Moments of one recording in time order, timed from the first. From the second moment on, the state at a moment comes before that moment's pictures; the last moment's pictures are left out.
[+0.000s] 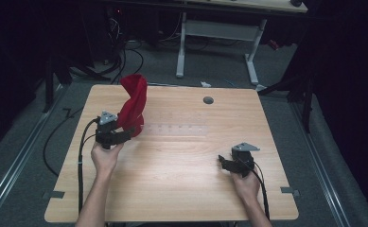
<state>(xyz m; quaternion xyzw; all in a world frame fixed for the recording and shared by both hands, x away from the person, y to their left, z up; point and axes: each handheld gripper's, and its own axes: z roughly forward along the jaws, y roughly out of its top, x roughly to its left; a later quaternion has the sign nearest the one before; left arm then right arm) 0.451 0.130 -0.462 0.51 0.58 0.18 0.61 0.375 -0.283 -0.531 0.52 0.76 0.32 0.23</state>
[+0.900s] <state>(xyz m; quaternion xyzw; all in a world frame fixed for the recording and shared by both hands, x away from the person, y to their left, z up) 0.407 0.147 -0.449 0.49 0.58 0.16 0.63 0.375 -0.282 -0.531 0.52 0.76 0.32 0.23</state>
